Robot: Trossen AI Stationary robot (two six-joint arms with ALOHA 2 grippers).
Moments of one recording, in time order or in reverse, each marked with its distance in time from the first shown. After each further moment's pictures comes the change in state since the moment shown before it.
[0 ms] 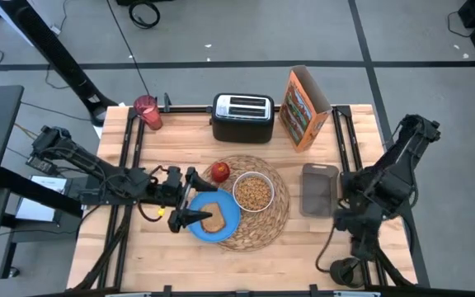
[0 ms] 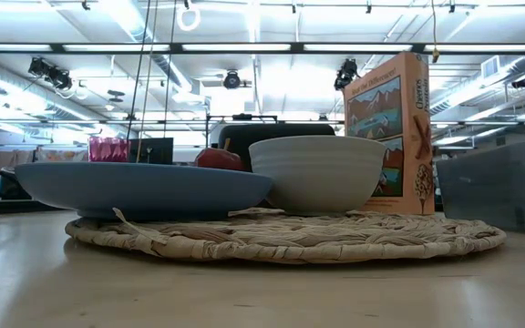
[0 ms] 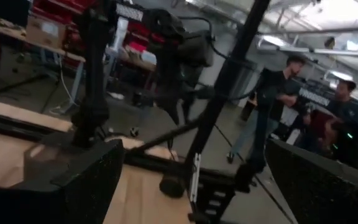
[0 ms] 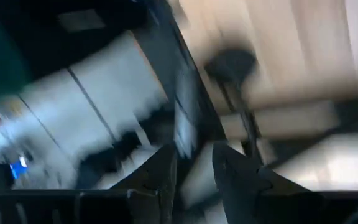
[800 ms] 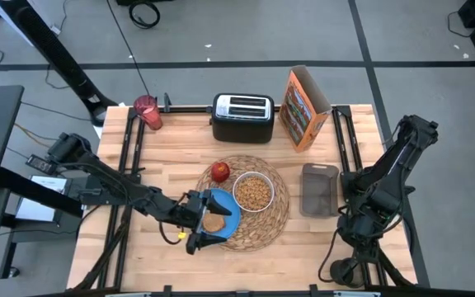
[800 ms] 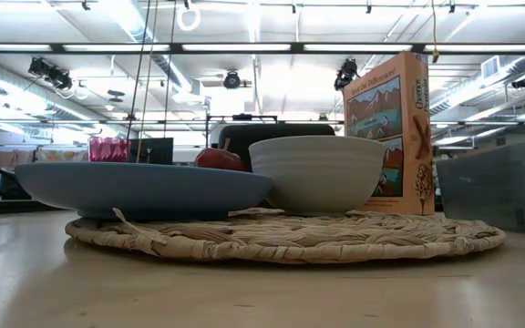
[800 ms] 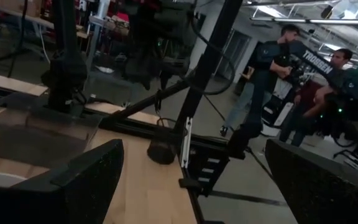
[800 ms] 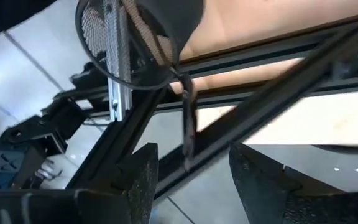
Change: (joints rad) left arm -0.066 0.285 0.000 0.199 0.002 -0.017; right arm 0.050 0.027 -0.183 -0.038 -0.199 -0.013
